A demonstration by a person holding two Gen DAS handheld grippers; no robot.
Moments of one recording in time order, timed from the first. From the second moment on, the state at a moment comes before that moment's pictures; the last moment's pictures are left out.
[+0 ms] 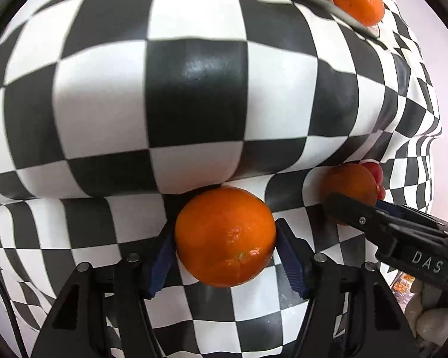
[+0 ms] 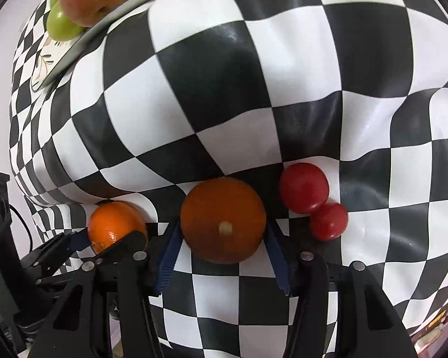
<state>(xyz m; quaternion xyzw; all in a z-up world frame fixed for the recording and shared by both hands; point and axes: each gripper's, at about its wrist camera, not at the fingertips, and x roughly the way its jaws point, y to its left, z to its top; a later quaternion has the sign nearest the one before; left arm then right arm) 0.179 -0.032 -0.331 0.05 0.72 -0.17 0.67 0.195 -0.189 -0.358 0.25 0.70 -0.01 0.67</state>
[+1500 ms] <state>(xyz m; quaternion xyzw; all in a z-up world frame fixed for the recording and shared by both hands) 0.408 -0.042 -0.221 0.08 0.68 -0.15 0.72 0.356 -0.148 -0.260 0.33 0.61 0.07 0.72</state>
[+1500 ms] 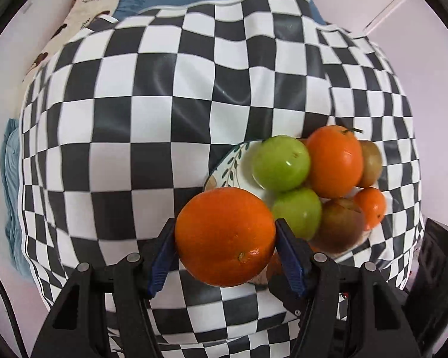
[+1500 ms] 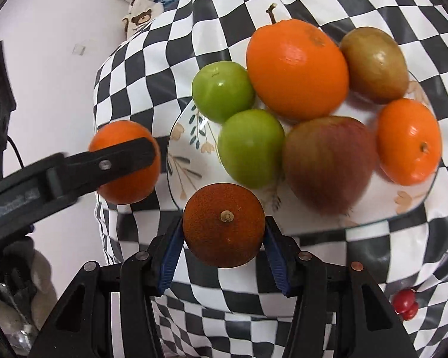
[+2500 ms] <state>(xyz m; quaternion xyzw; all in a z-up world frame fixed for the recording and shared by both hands) 0.322 -0.022 -0.162 0.04 0.60 -0.11 0.79 0.302 -0.229 -0.174 0.13 0.58 -0.05 0.80</state>
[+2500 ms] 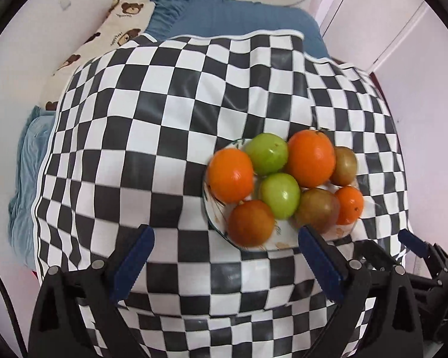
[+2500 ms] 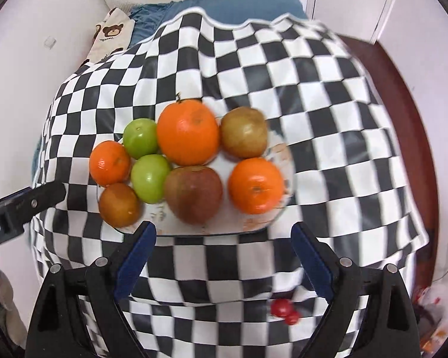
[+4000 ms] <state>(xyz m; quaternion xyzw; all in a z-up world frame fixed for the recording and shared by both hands) 0.155 -0.031 -0.036 0.04 0.46 -0.11 0.88 0.143 -0.226 -0.018 0.10 0.43 -0.05 0.89</state>
